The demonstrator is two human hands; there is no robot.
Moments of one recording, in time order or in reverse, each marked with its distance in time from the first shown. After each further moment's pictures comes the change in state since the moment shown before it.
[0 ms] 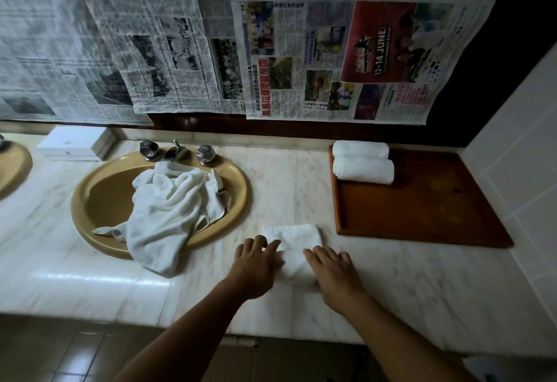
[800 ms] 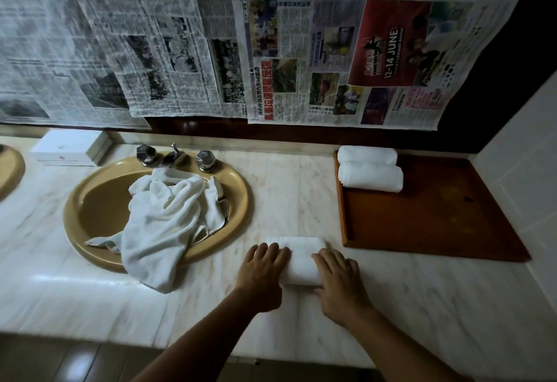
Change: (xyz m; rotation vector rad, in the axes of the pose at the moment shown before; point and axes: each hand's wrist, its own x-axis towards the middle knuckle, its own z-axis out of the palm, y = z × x) left_hand 0.022 0.007 -0.002 0.174 -0.079 0.133; right_hand 0.018 0.005 0.008 0.117 0.083 0.047
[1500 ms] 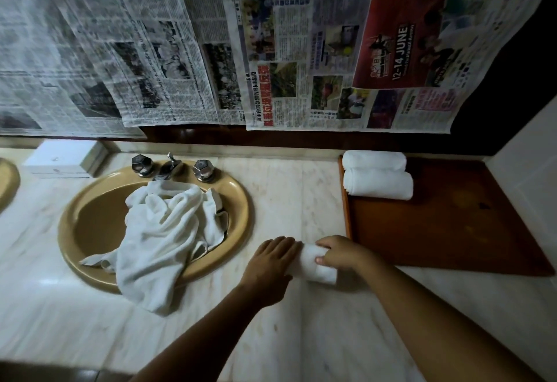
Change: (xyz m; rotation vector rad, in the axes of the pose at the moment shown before) left_hand 0.054 -0.025 -0.004 -0.163 0.099 0.153; right_hand 0.116 0.032 -0.066 0.522 -0.512 0.291
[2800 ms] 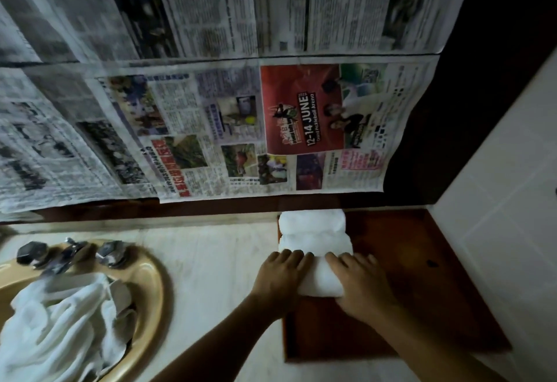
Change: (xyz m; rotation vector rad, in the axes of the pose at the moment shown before) left_hand 0.254 0.088 -0.026 0.152 0.000 0.168; right_hand 0.023 0.149 -0.153 -0.586 0.571 -0.174
